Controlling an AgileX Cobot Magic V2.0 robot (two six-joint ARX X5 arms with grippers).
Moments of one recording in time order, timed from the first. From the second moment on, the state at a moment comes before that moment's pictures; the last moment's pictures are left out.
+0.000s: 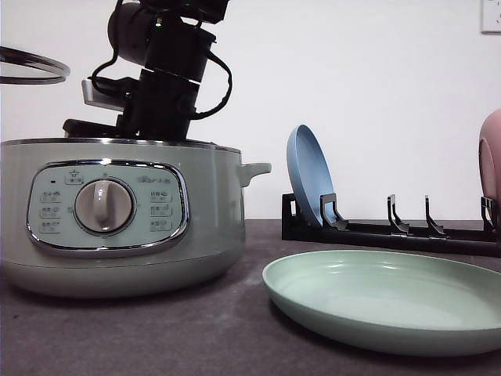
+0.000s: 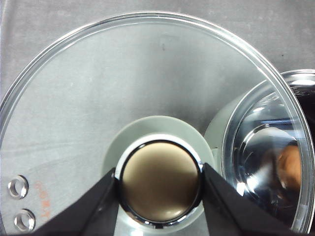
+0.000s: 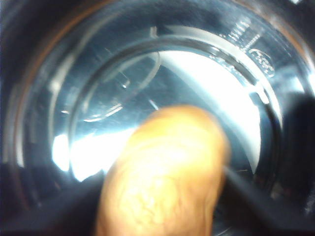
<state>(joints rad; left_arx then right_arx) 0.07 1.38 1.69 -1.22 0.01 0.02 0.86 2.29 2.10 -0.93 -0.05 0.07</state>
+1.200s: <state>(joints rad) -0.03 1.38 1.69 -1.22 0.08 0.03 0.72 1.57 1.88 -1.10 -0.05 0.02</state>
